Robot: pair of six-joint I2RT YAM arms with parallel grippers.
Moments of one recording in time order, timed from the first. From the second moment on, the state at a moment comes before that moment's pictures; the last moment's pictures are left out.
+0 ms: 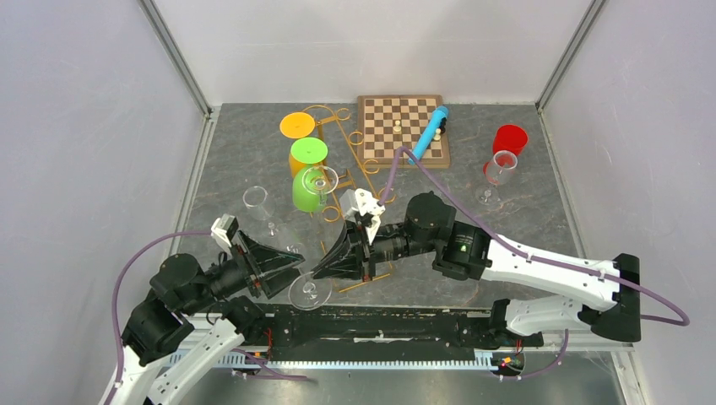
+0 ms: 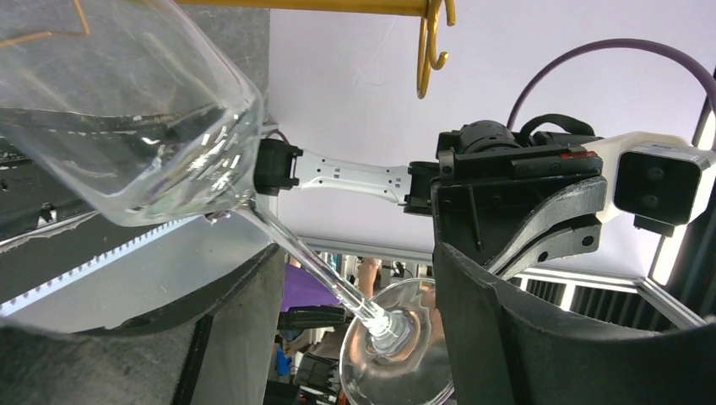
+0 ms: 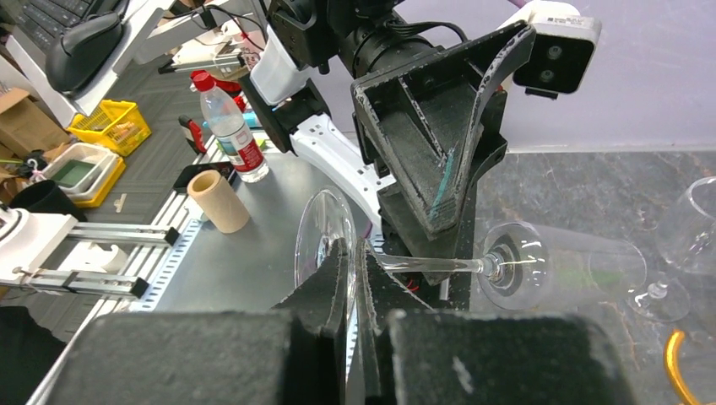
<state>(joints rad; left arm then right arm) -0.66 0.21 0.83 -0.79 0.30 -1.51 1.22 1.20 1.13 0.13 -0.55 0.23</state>
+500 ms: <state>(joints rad) -0.66 0.20 0.78 -0.74 0.35 -1.55 1.29 1.23 1.13 0.21 -0.48 0.09</state>
